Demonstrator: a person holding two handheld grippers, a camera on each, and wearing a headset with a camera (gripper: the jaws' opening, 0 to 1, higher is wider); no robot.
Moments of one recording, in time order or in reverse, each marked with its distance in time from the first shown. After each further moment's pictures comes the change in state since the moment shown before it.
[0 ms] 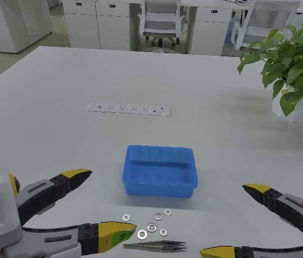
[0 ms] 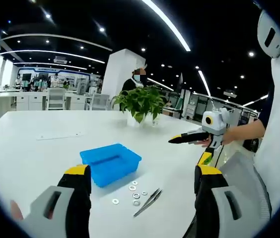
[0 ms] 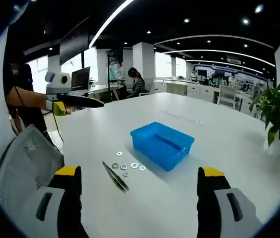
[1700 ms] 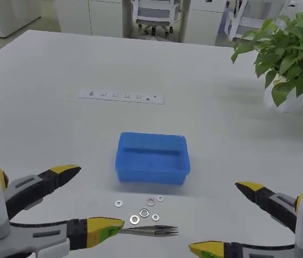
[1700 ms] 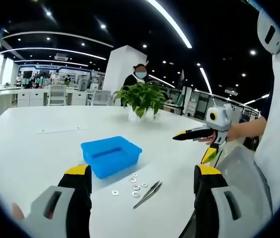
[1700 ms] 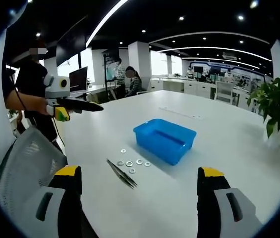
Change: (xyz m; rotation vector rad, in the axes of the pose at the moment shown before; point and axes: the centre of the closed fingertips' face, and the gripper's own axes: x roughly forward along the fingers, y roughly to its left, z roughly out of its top) left arm -0.002 0.003 -0.013 -0.008 0.017 0.008; right arm -0.001 0.003 -0.002 0.017 0.001 -0.020
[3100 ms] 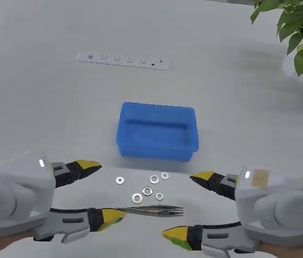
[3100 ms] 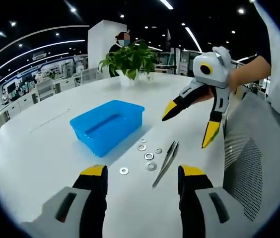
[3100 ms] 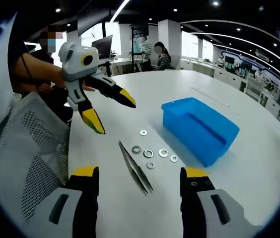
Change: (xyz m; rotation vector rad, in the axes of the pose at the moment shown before) left arm 0.044 0.024 -0.089 0.220 0.324 -0.058; right arm 0.081 0.037 -0.046 -0.169 0.228 0.236
